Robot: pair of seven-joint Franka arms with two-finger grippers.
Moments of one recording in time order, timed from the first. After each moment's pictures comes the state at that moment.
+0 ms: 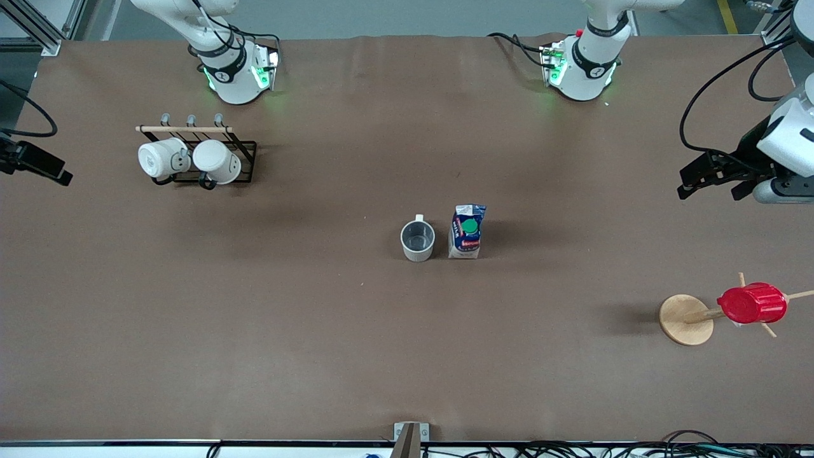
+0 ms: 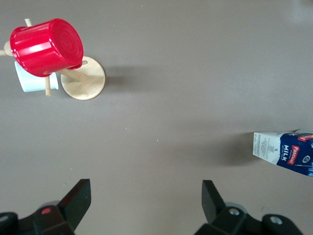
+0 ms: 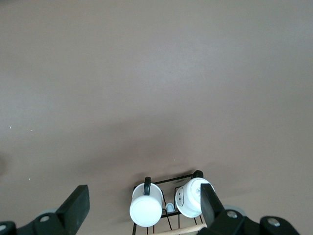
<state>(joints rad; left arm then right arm) -0.09 -0.03 0.04 -1.70 -0.05 1.76 -0.02 -0.07 0.05 -0.01 -1.45 -0.02 1.49 0.15</state>
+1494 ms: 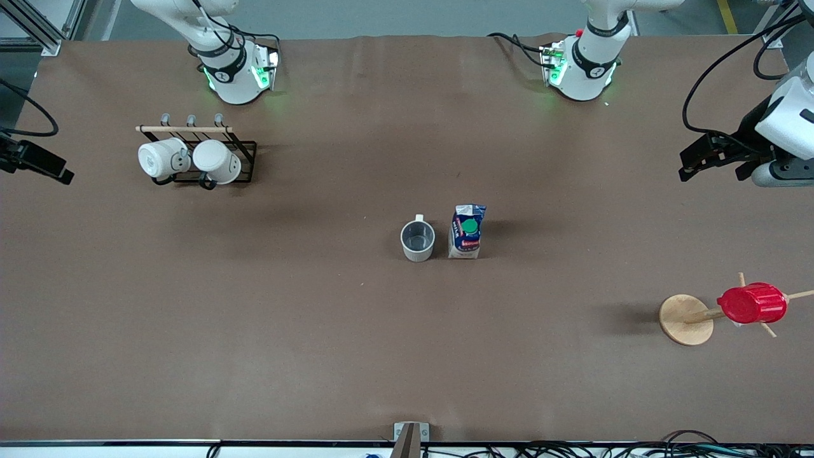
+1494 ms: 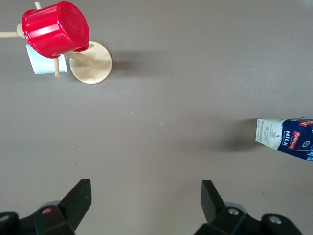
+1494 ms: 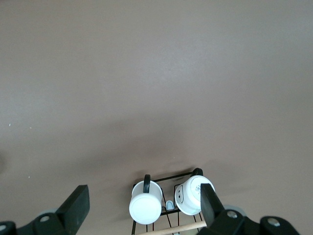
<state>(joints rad) -0.08 -0.04 0.00 -1.65 0.00 1.66 -0.08 -0.07 0.05 -0.01 -1.45 -0.02 1.48 0.15</state>
